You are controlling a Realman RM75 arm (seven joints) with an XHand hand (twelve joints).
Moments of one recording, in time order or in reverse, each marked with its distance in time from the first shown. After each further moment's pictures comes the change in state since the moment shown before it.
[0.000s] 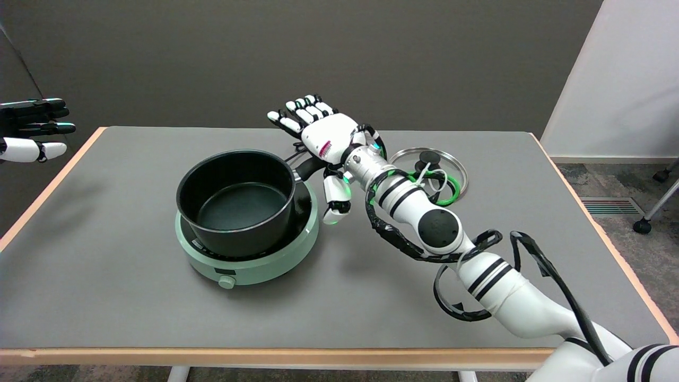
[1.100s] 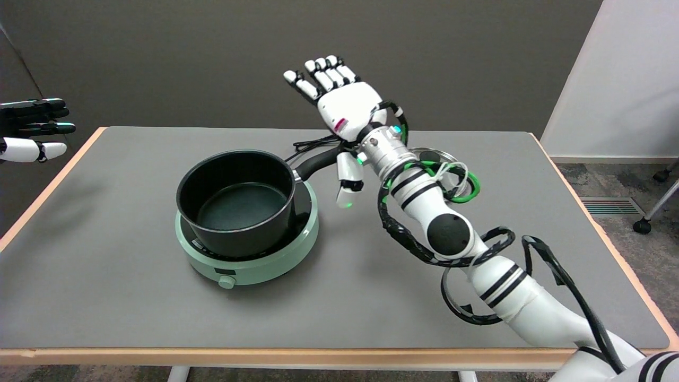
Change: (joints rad) arm -0.051 0.036 -0.008 0.151 -0.103 -0.172 0.042
